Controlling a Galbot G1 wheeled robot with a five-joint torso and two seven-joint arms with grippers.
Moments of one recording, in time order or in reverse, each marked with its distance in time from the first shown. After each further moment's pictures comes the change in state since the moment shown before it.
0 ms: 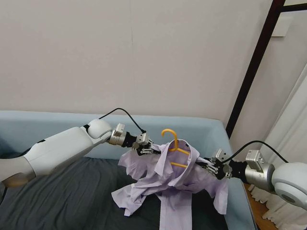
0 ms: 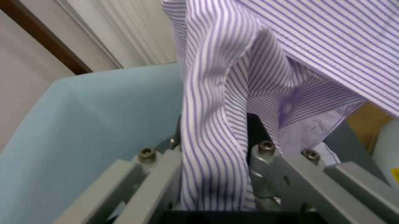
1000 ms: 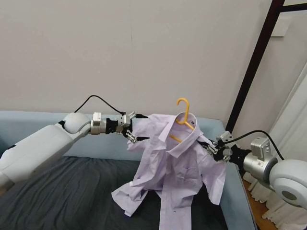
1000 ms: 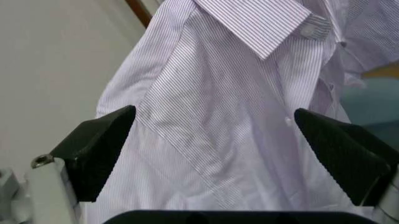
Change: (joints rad) left arm 0.276 0.186 -0.426 -0.160 0.033 -0.024 -0.218; right arm -0.008 0.071 0.125 0.084 0.233 -0.005 0.401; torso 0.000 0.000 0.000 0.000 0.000
